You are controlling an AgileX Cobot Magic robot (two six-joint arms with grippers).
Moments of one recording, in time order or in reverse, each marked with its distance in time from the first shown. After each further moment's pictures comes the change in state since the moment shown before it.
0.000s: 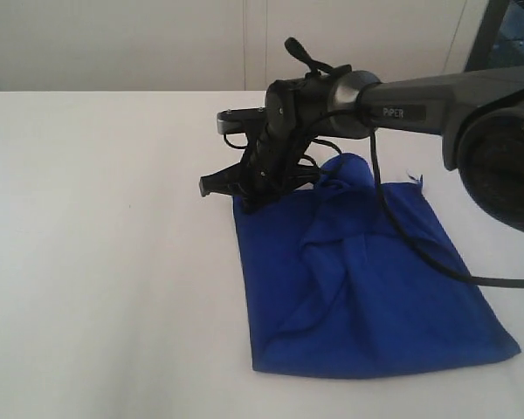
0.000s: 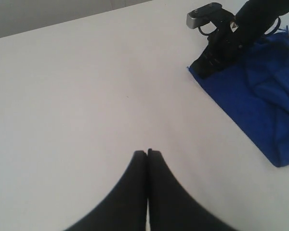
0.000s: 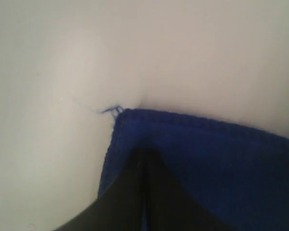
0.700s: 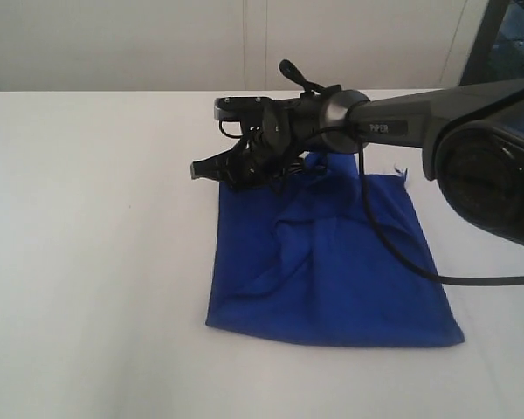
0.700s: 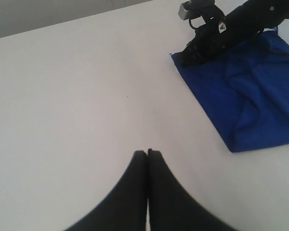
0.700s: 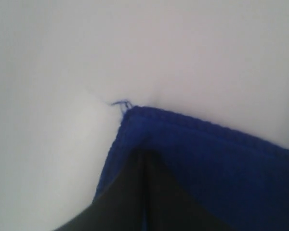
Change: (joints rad) left arm 0.000 0.000 0.000 0.000 0.000 0.000; right arm 0.000 0.059 -0.009 0.015 -0.304 0.004
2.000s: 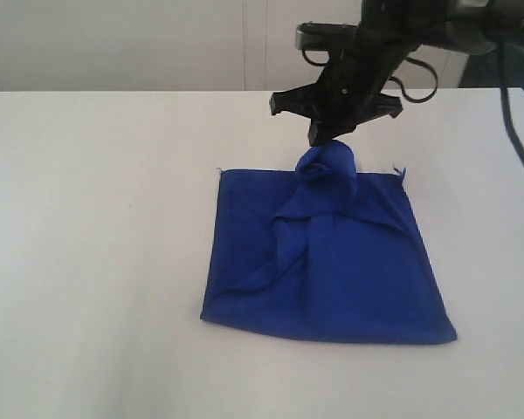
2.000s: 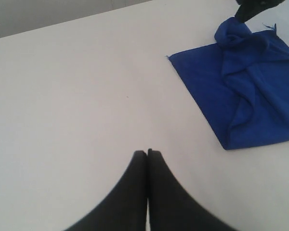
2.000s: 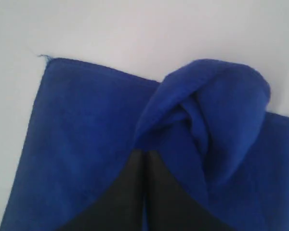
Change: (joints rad) left arm 0.000 0.000 0.000 0.000 0.000 0.000; right arm -0.200 -0.284 0.004 -0.007 0.479 -0.059
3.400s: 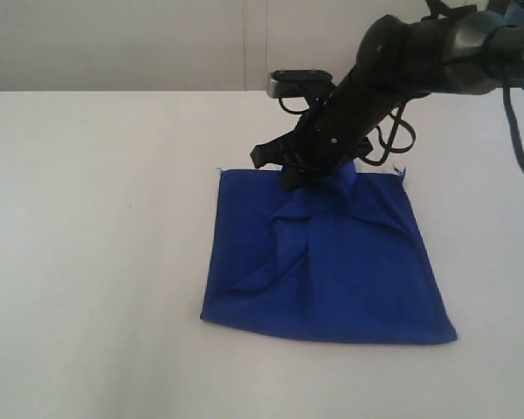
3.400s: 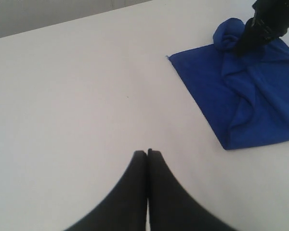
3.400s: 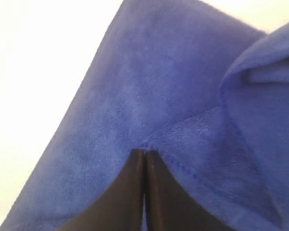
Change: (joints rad) left arm 0.000 0.000 0.000 0.000 0.000 0.000; right arm 0.034 -0.057 0.238 0.284 -0.105 -0.403
